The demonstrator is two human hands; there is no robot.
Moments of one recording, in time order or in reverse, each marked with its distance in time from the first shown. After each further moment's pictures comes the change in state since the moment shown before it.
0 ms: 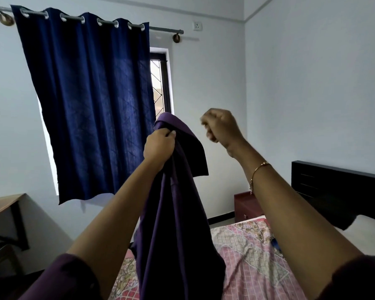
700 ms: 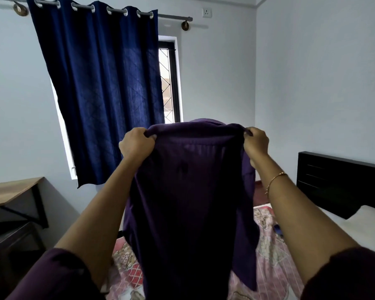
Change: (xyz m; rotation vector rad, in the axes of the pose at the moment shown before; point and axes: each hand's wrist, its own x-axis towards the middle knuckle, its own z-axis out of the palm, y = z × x) left_hand -0.035 -0.034 -0.057 0.412 0.121 -0.032; right_hand -0.027 0.081 -0.041 -0.287 0.357 0.229
